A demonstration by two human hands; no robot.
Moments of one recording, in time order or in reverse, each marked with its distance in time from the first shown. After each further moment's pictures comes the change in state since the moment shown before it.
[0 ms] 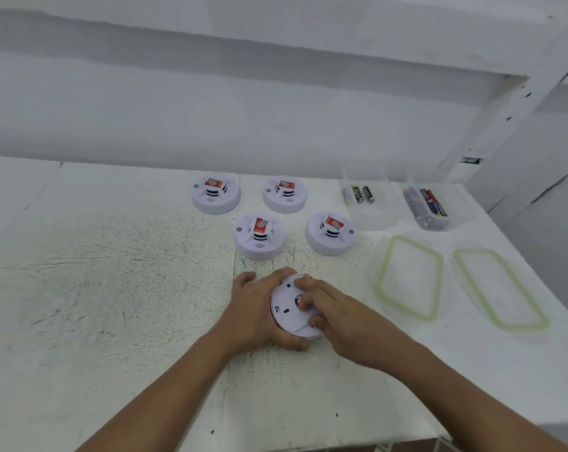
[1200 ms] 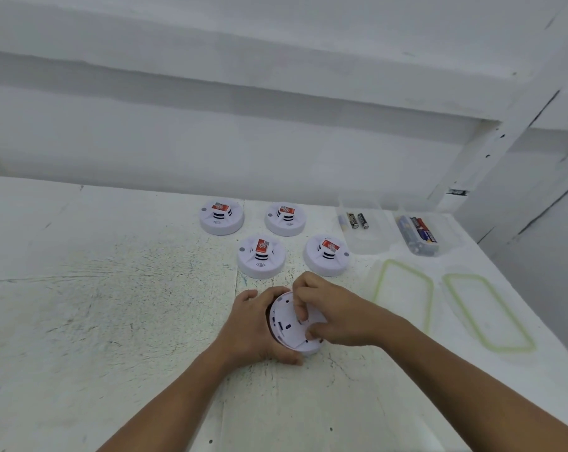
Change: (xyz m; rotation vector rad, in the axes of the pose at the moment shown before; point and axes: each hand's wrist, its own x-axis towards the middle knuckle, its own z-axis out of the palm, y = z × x) left_hand -0.010 0.014 -0.009 -0.001 0.058 -0.012; right_hand 0.032 -0.012 -0.041 0.074 -0.180 0.000
